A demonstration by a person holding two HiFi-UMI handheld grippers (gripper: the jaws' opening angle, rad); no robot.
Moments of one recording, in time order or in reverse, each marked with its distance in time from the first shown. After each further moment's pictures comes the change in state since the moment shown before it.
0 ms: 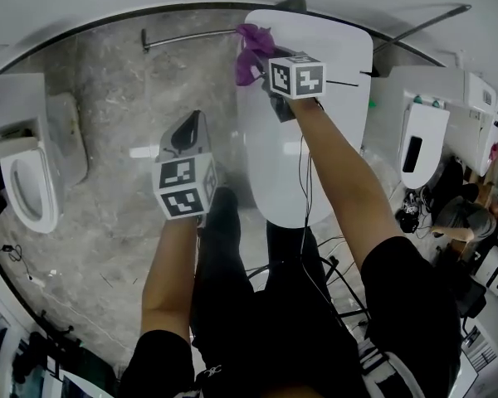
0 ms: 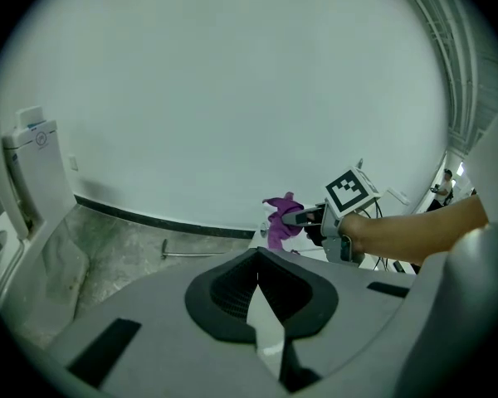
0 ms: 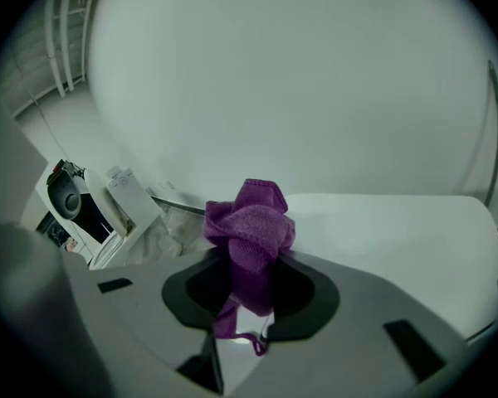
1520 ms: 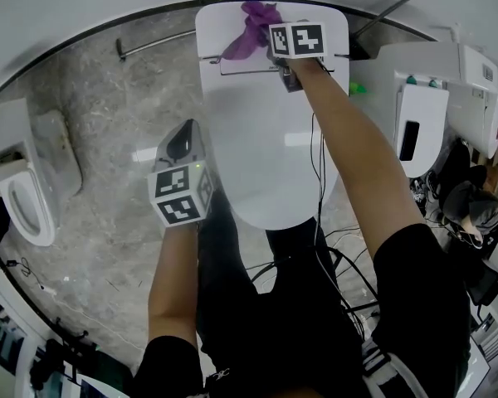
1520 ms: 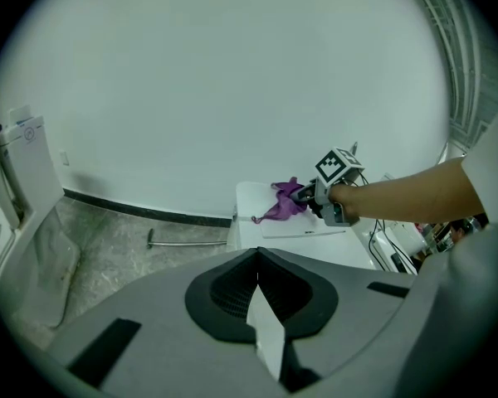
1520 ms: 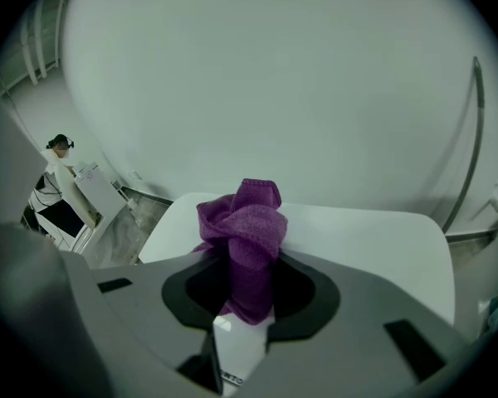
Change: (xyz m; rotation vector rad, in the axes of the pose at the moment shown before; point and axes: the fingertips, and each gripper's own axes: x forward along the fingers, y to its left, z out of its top) left arm 0.049 -0.087 -0.035 0.015 0.065 0.001; right arm -0.025 -0.165 0.002 0.017 0.091 -0.163
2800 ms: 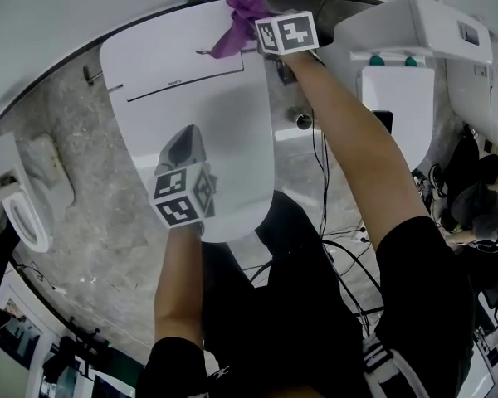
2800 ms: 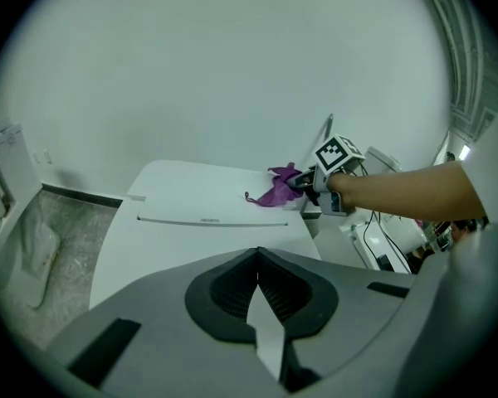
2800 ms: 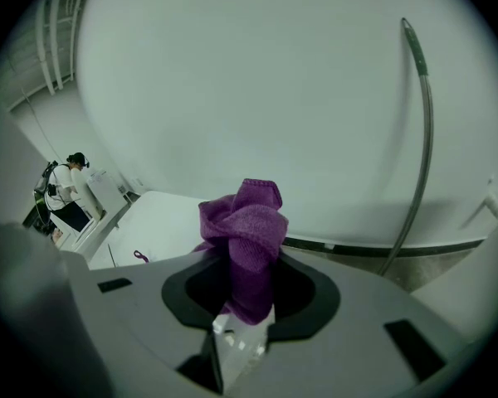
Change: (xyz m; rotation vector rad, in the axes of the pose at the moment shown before) left arm 0.101 -0.250 -0.027 0.016 0.065 0.007; right arm -0.077 -0.242 -0.035 -0.017 -0.080 0.051
